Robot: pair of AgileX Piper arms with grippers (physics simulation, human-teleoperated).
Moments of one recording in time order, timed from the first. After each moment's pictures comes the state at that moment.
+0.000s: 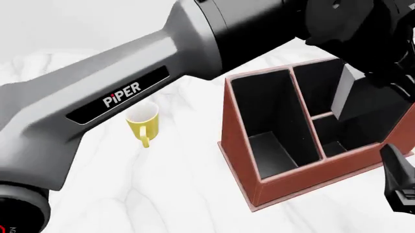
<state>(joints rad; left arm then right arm) -1.15 2.08 -2.26 0.73 0.37 -0.01 0.04 0.00 -0.03 0.03</state>
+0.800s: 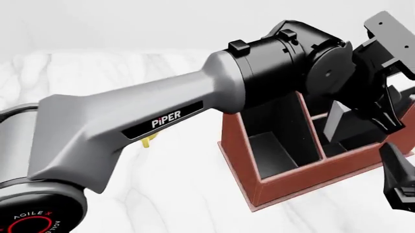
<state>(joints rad) -1.13 2.15 -2.13 0.57 0.32 -0.02 0.07 0.00 -0.05 0.04</state>
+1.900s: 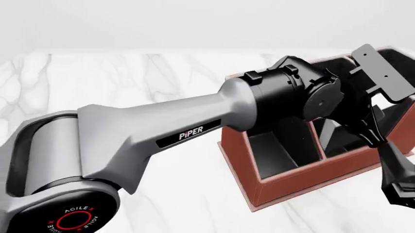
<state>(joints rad) -1.12 2.24 -2.10 0.45 0.31 -0.02 0.14 0.00 -0.10 0.05</state>
